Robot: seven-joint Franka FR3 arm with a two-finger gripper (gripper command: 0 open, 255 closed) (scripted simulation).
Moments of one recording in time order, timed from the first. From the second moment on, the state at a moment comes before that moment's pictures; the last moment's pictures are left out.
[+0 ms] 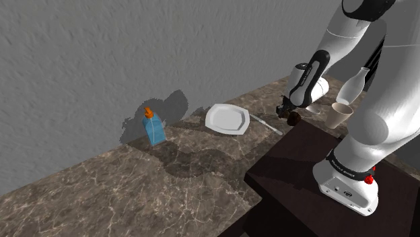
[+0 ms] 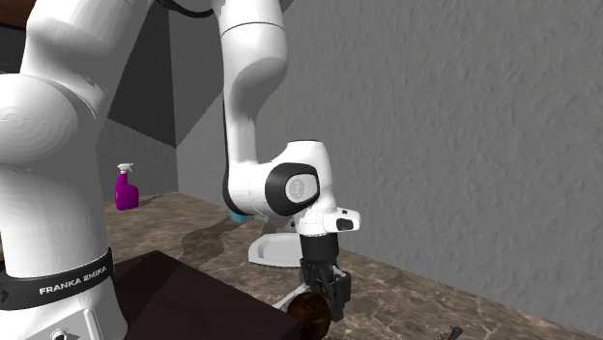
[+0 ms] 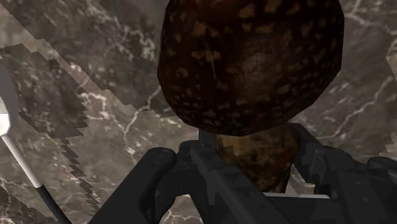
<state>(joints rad) -0.37 0.39 -0.27 -2.65 -0.45 3.14 0.22</state>
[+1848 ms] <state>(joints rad) -0.23 0.20 -0.04 -2.52 -0.36 2.78 0.44</state>
